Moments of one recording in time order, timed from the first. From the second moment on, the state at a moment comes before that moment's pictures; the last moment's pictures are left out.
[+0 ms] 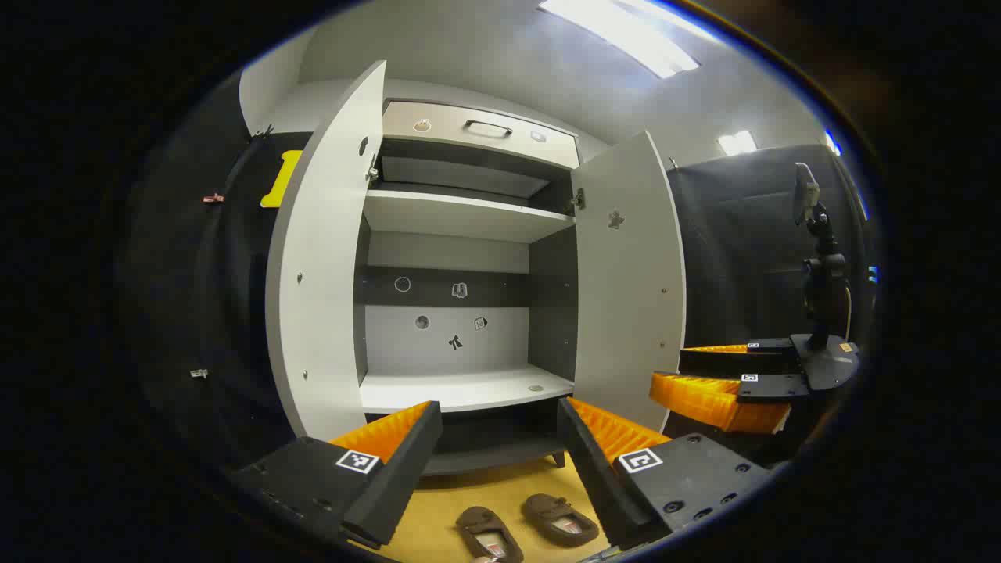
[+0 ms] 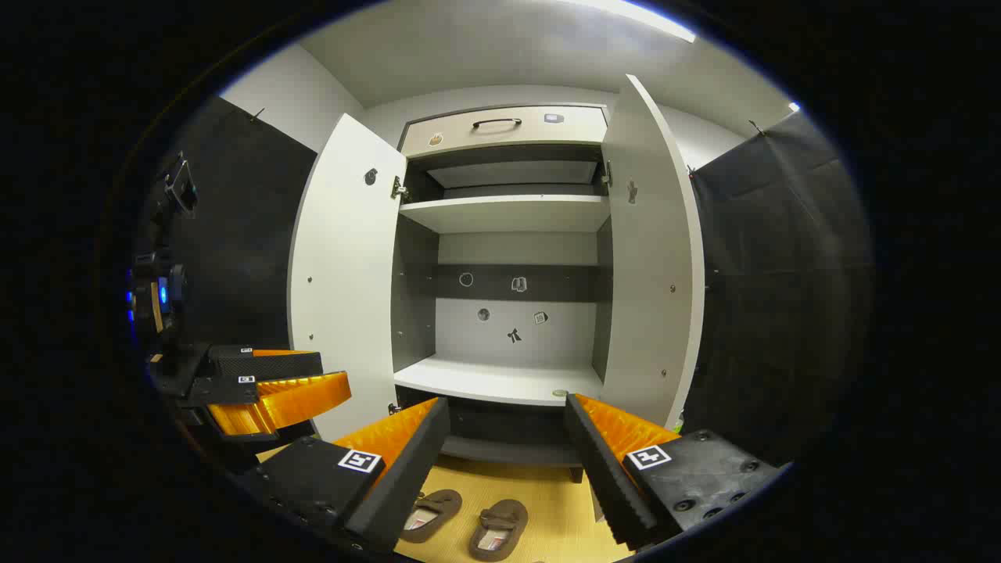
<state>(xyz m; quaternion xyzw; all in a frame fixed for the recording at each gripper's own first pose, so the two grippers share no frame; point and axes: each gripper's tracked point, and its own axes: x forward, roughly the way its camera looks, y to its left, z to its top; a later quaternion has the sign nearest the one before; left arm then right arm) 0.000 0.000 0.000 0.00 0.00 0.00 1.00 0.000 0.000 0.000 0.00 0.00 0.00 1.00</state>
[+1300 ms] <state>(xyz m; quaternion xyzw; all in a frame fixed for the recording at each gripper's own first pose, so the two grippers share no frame) -0.019 0.017 -0.001 0.00 0.00 0.00 1.00 0.012 0.012 -0.064 0.03 0.07 -0.02 1.00</state>
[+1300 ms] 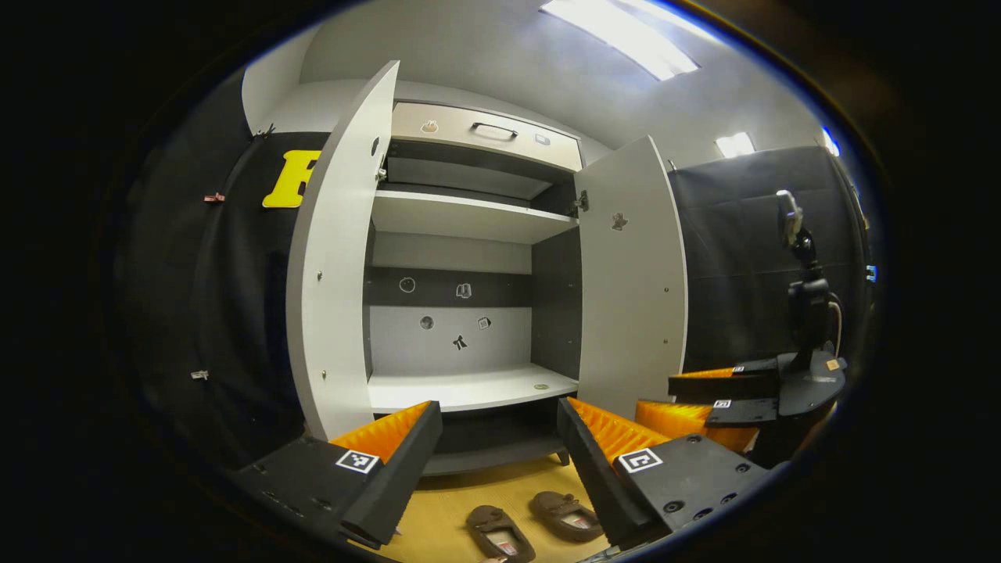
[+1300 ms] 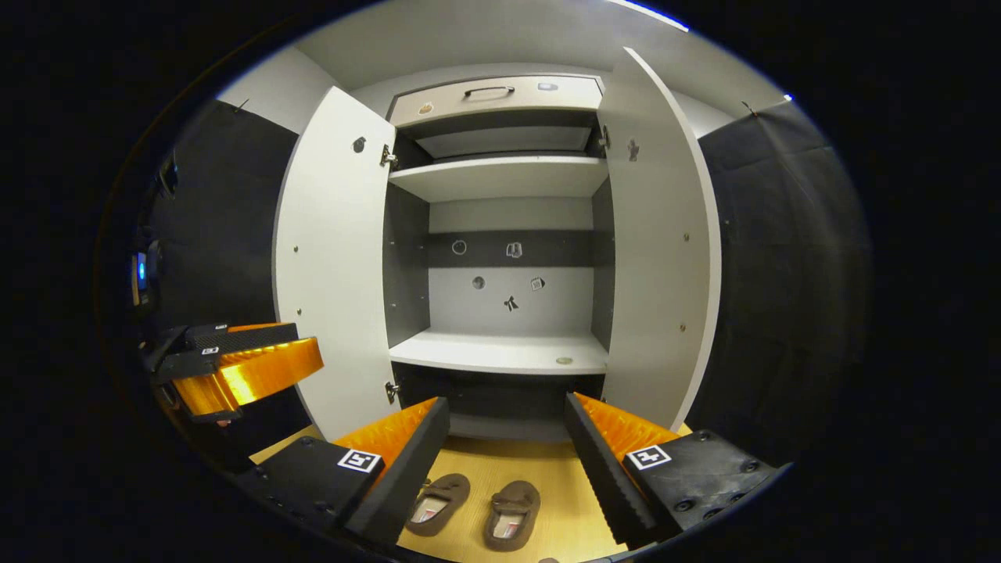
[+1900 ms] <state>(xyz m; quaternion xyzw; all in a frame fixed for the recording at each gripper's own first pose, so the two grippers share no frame) -0.009 0.036 -0.022 -0.02 0.02 0.00 1.00 0.030 0.033 -0.237 0.05 0.24 -0.02 0.97</state>
